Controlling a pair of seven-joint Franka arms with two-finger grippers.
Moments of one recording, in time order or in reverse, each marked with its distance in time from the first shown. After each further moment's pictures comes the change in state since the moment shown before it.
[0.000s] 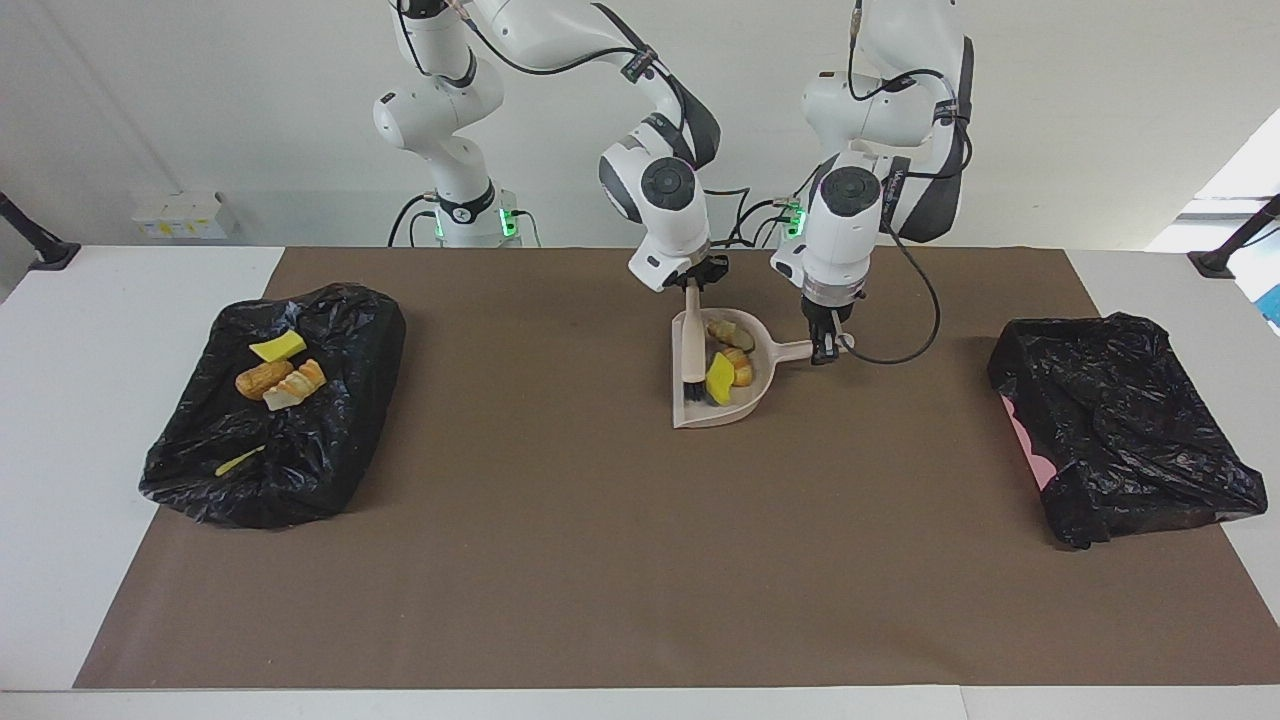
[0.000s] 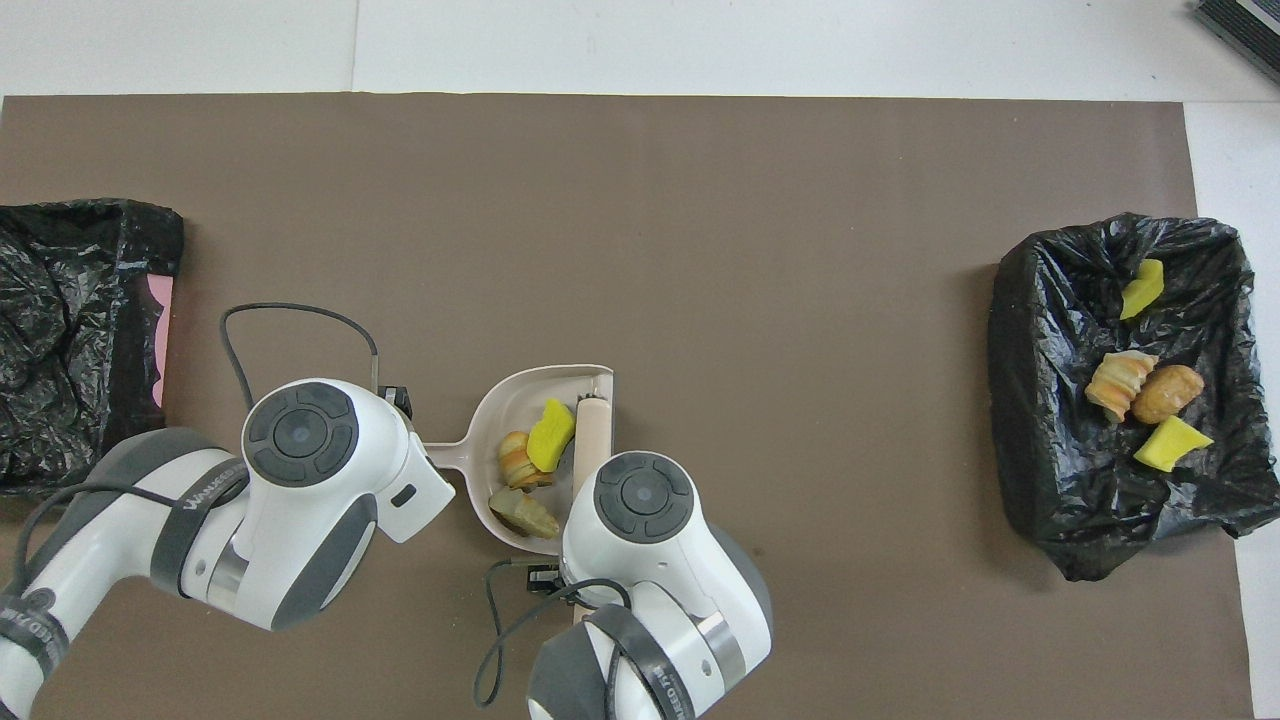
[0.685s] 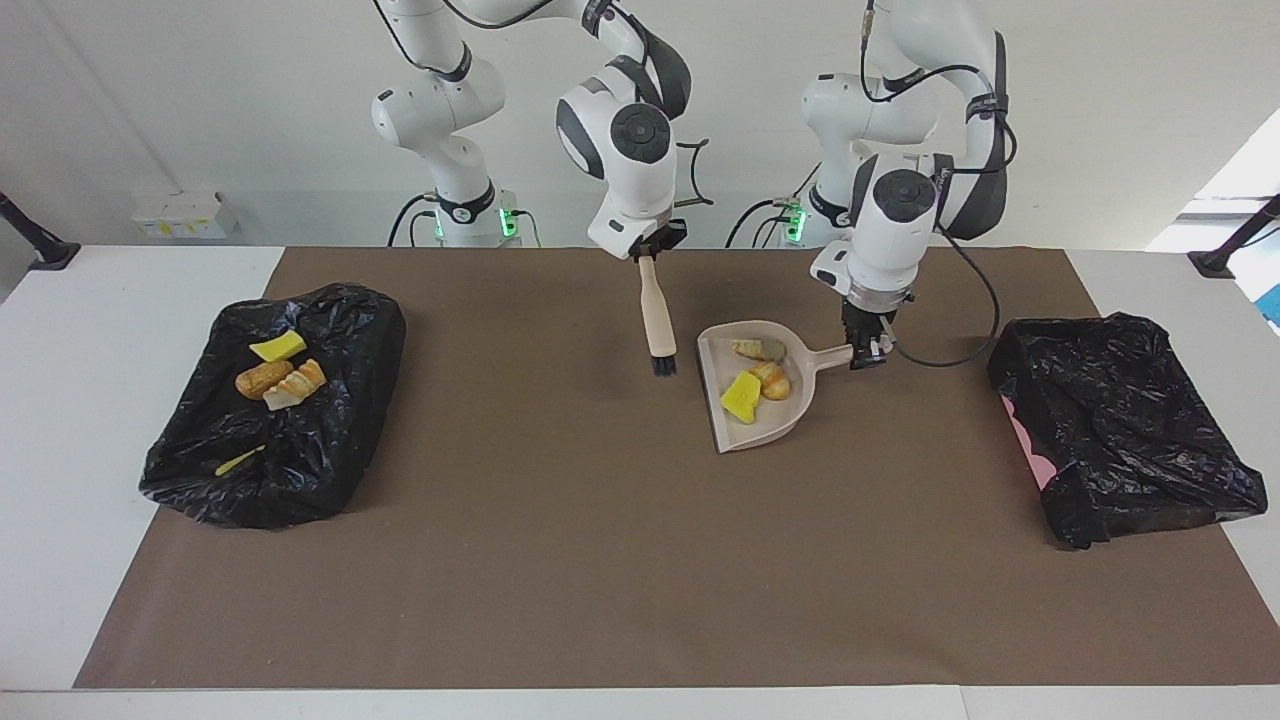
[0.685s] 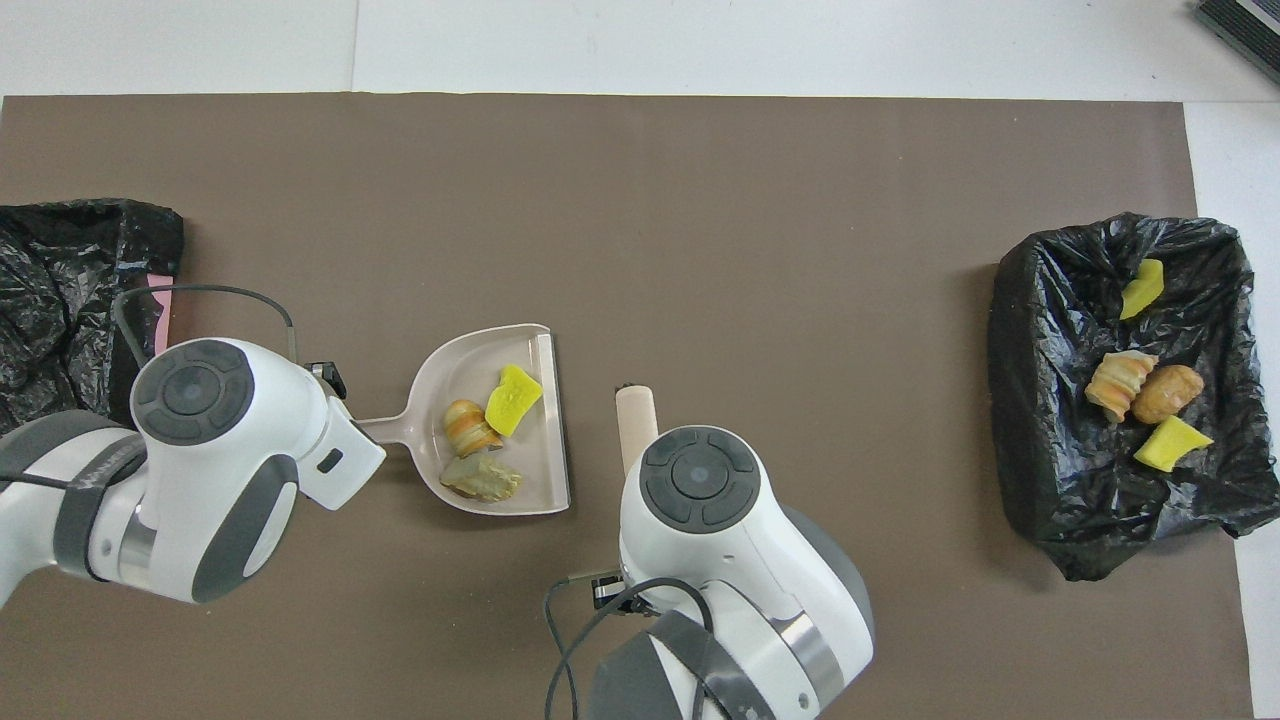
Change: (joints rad) left arm 0.120 -0.022 0.013 0.046 0.000 -0.057 0.007; right arm -0.070 -0.133 0.002 0.039 -0.135 -0.272 -0.095
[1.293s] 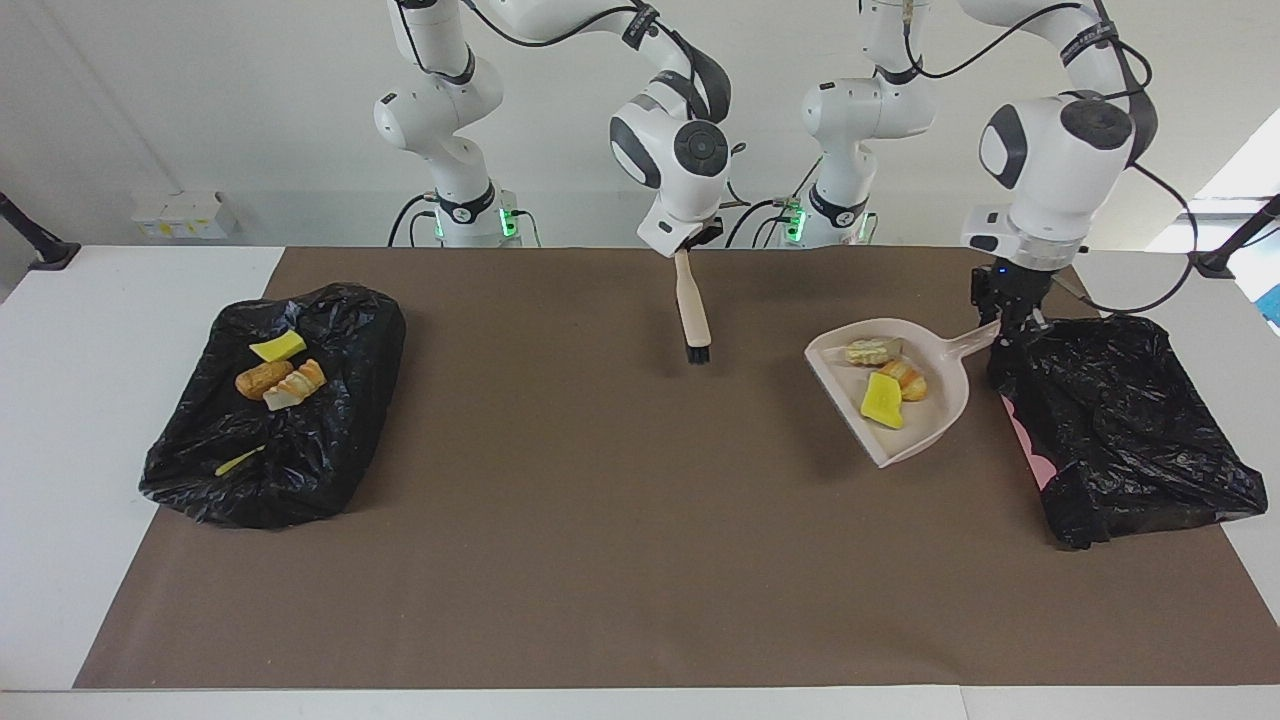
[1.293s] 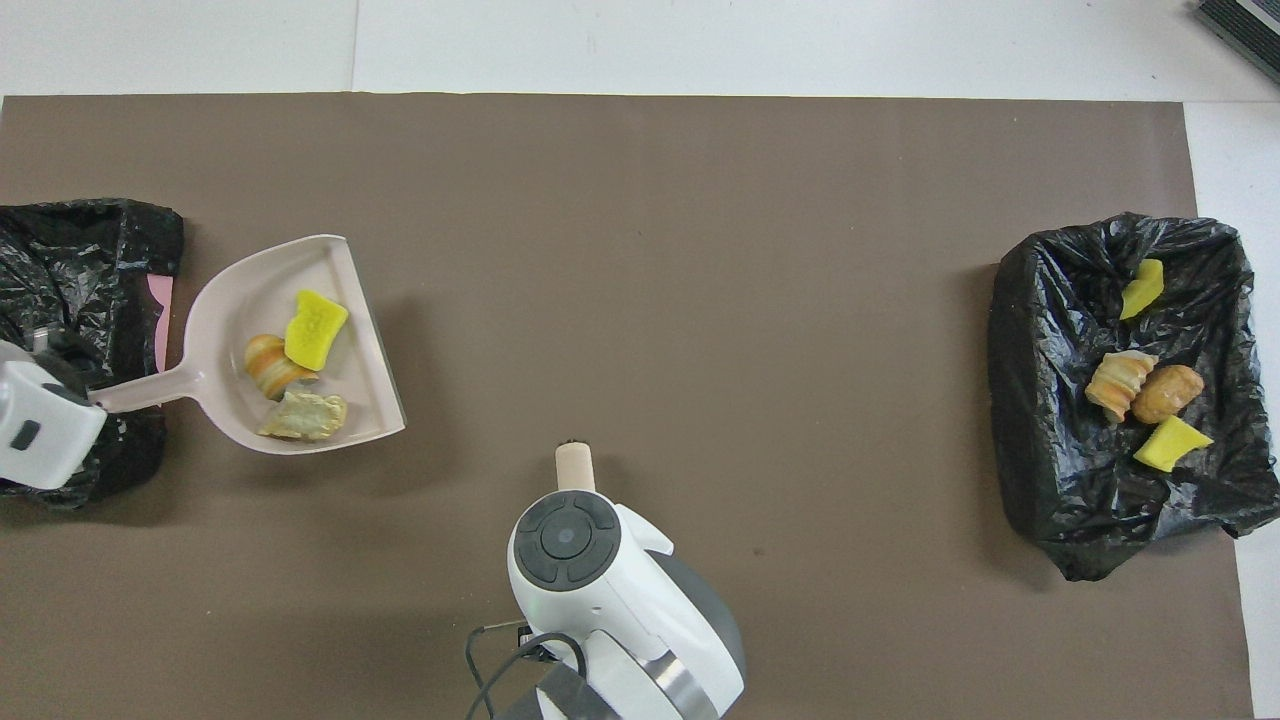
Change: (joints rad) left arm 0.366 -0.110 0.012 0.086 0.000 -0.038 0.168; right arm 0.153 0.129 0.005 0.035 0.053 0.080 0.137
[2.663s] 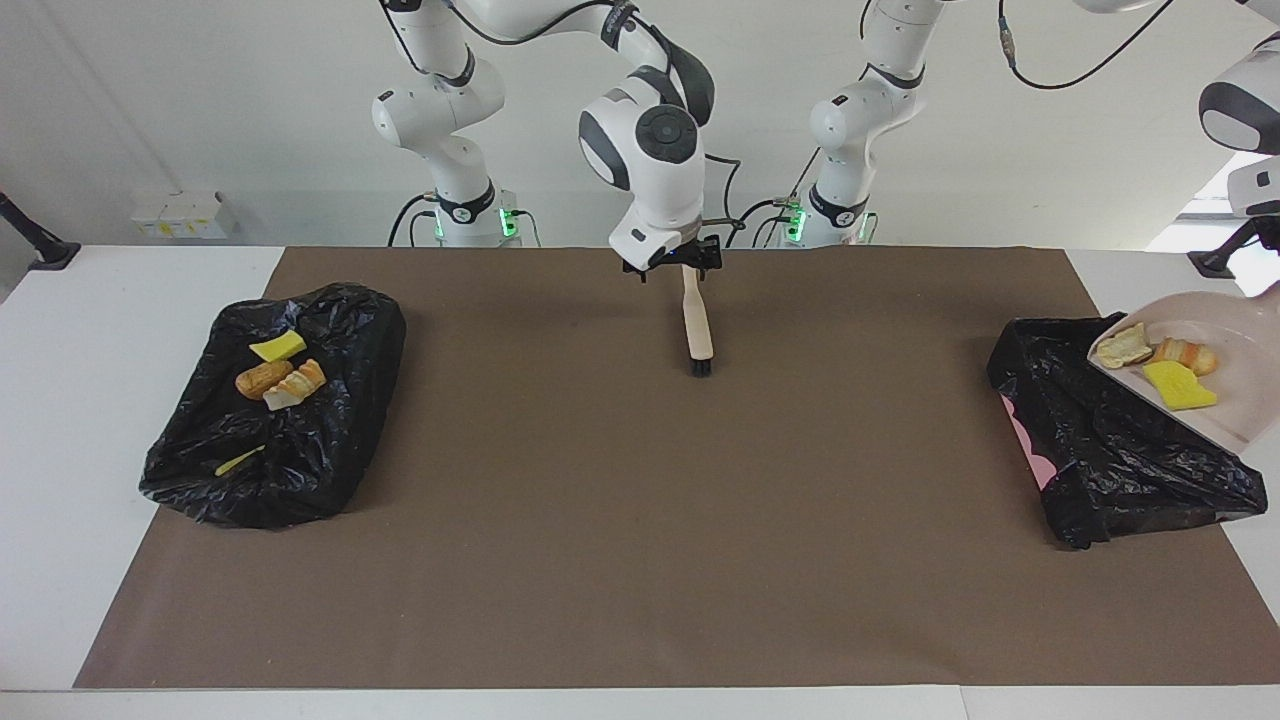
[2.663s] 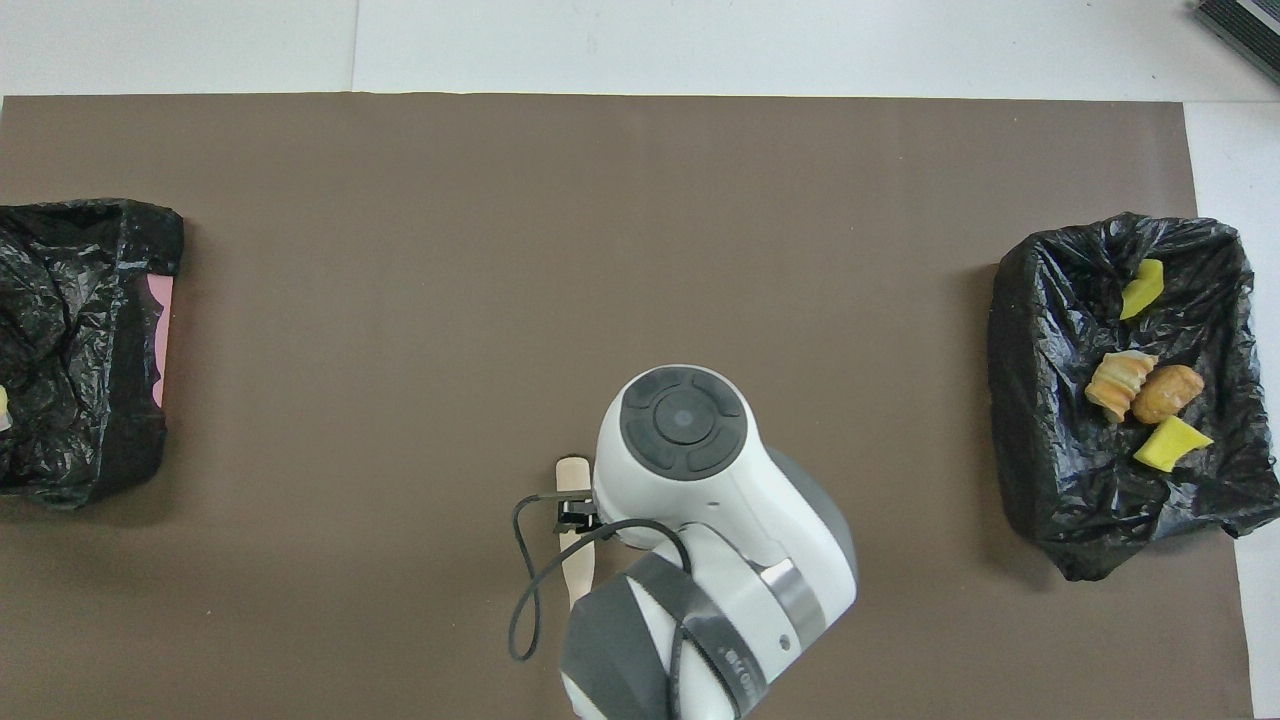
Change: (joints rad) left arm 0.432 0.222 -0.013 0.380 0.487 0.038 0.157; right arm -0.199 -0.050 -0.017 0.143 -0.115 -0.028 -0.028
